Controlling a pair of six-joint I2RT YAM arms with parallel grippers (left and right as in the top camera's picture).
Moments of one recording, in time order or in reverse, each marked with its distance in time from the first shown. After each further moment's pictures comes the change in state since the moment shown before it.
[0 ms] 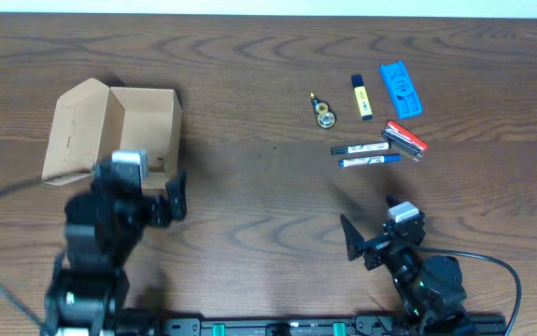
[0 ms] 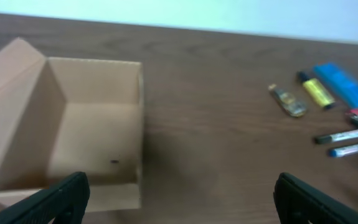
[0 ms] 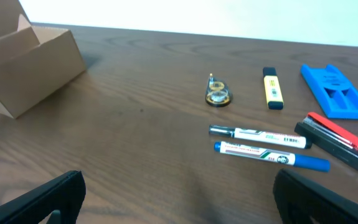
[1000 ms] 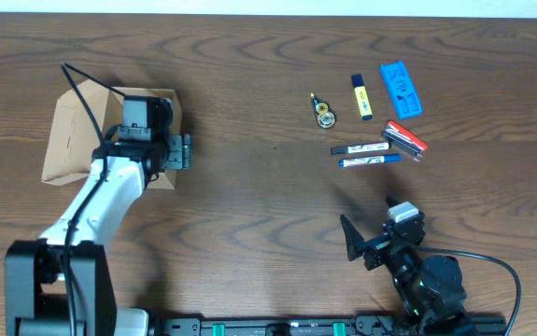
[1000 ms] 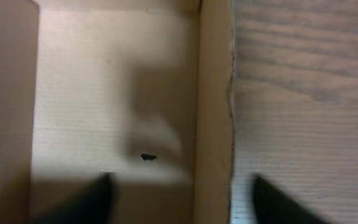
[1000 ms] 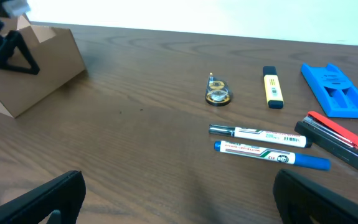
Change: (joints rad) left arm 0.000 0.948 0.319 0.042 -0.172 0.050; right arm 0.000 0.001 -0.001 0.000 0.000 0.000
